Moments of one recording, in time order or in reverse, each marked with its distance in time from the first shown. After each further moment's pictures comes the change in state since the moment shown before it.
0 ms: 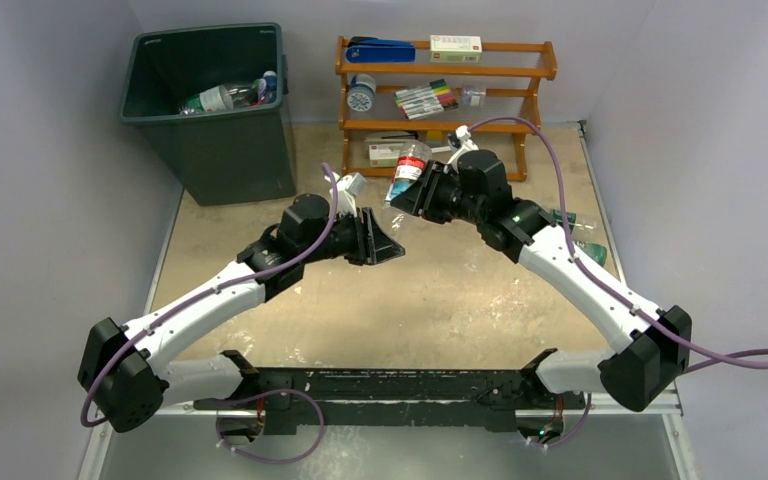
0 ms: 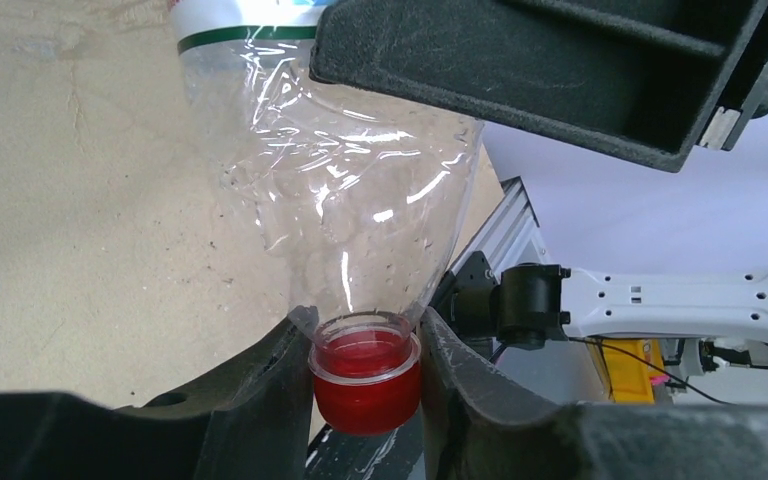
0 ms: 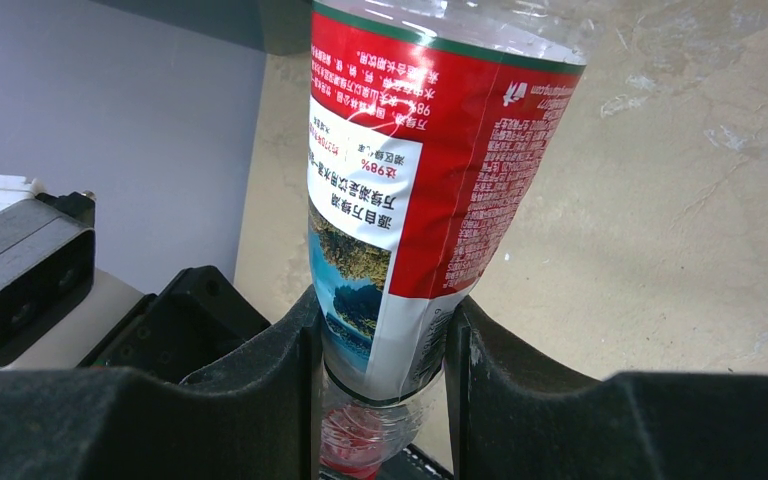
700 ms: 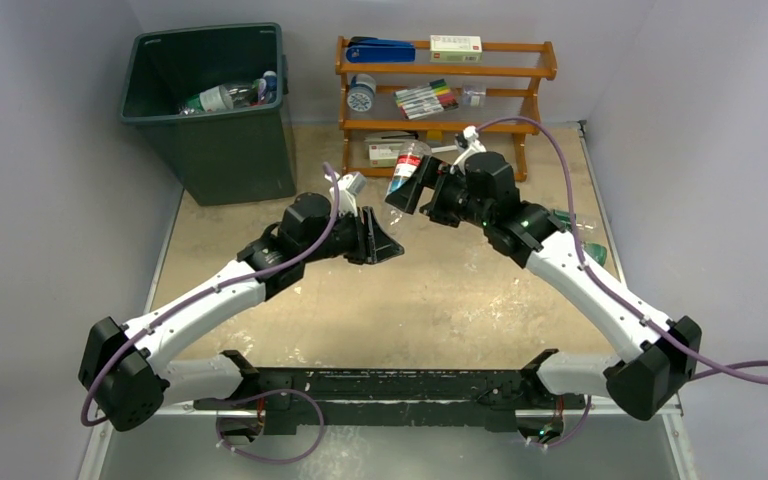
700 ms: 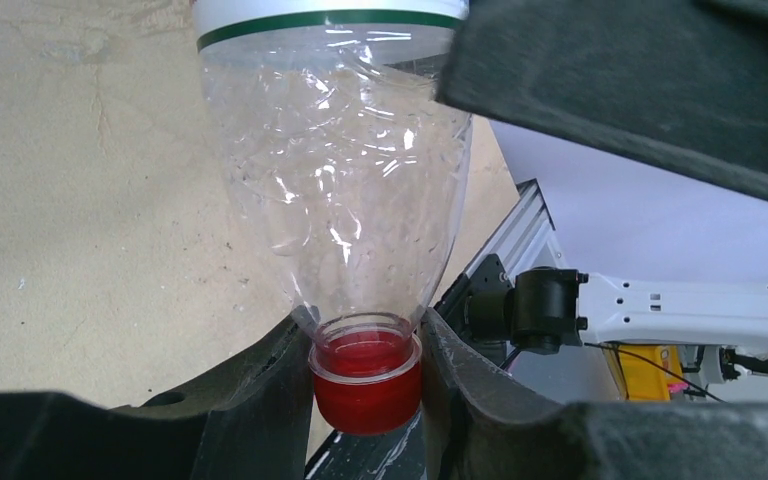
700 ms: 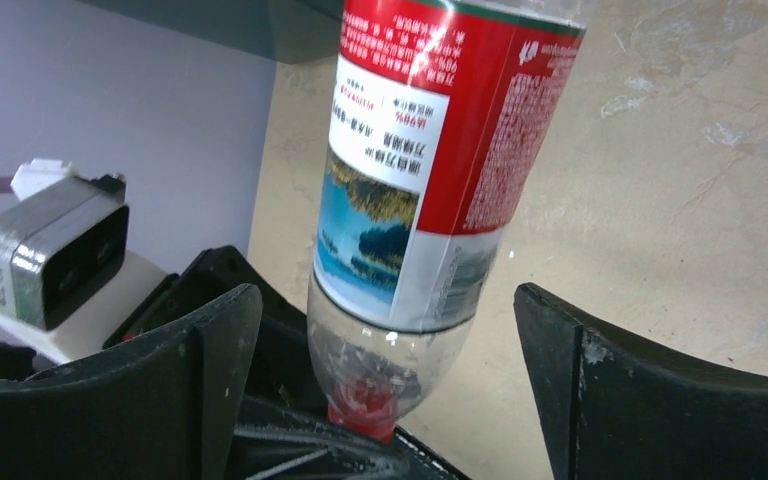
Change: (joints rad) left arm 0.000 0.004 0.013 -0.029 -0.032 0.020; right arm 0.000 -0.035 -0.001 -0.019 0.016 0.010
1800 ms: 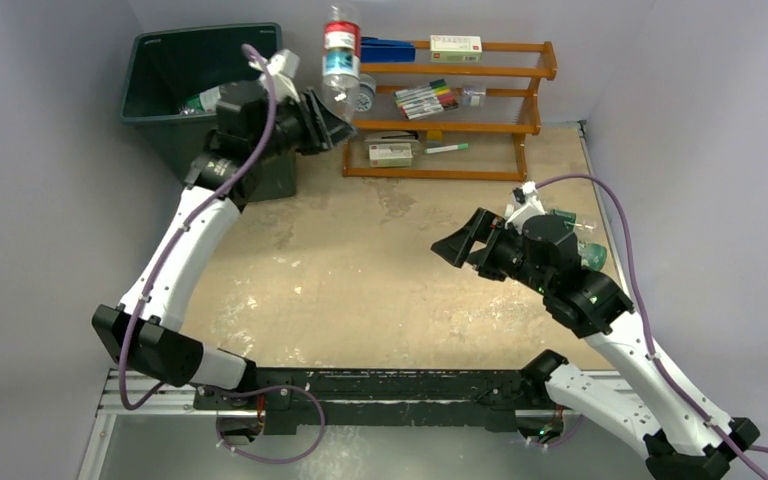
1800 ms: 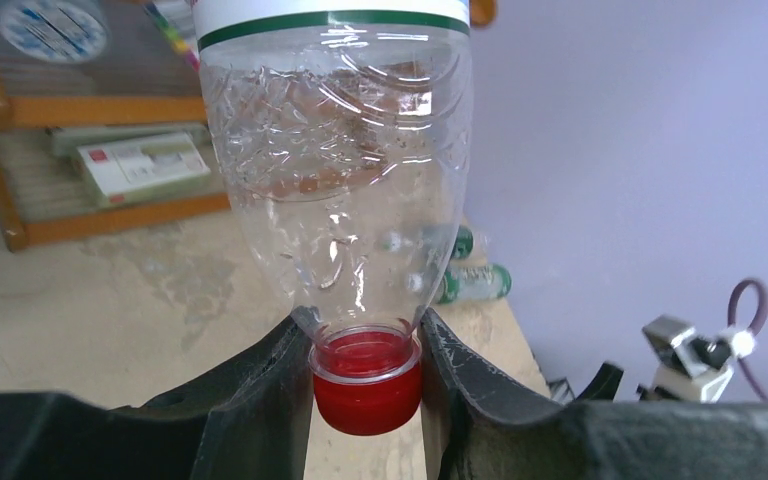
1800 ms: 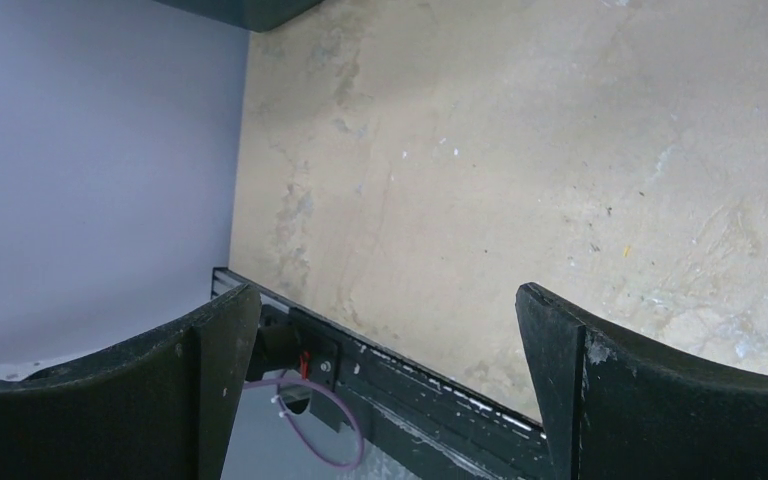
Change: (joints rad) left arm 0.365 0.240 0.657 -0.281 0.066 0.138; right arm 0.000 -0.504 -0.256 -0.236 0.061 0.059
